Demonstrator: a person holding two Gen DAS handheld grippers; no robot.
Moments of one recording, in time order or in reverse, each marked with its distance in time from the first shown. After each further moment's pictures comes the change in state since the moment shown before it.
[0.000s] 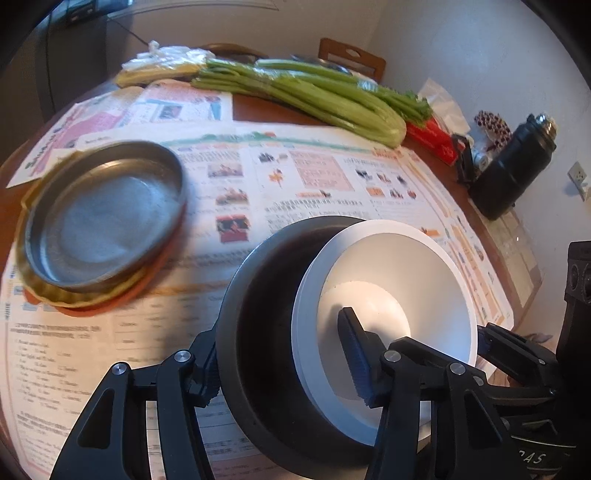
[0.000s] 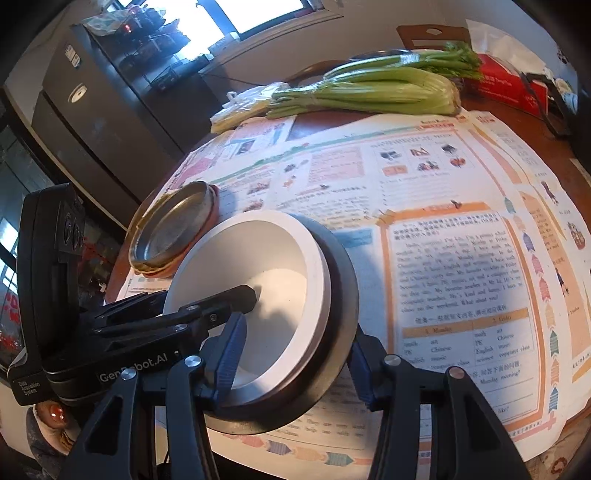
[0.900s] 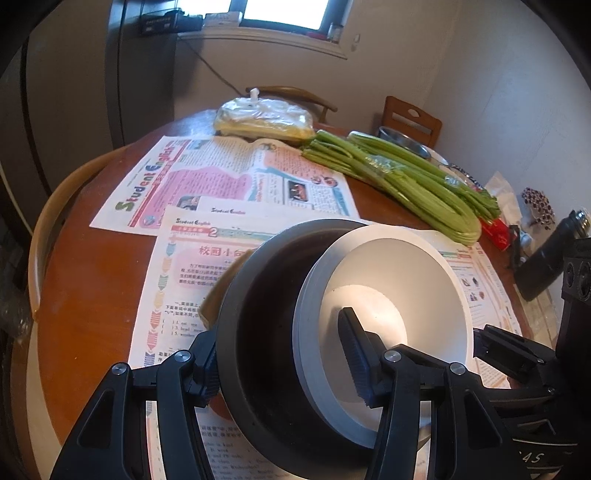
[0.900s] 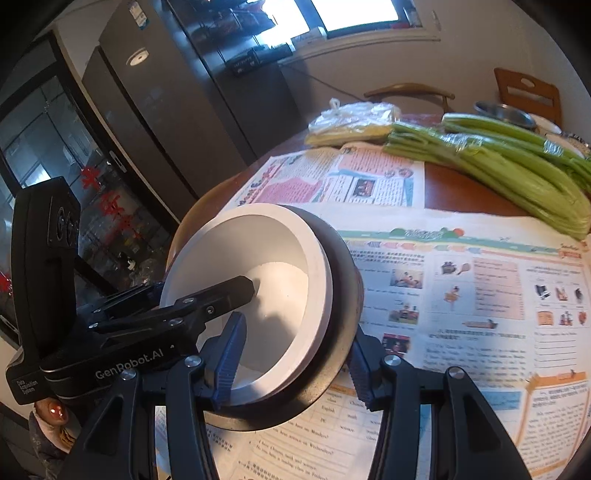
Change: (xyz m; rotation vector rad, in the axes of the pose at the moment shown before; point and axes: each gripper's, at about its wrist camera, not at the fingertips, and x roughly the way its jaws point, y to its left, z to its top) left arm -0.055 0.135 0.067 -0.119 -0.149 0.124; right arm 0.072 0.130 0.089 -0.203 0.019 0.122
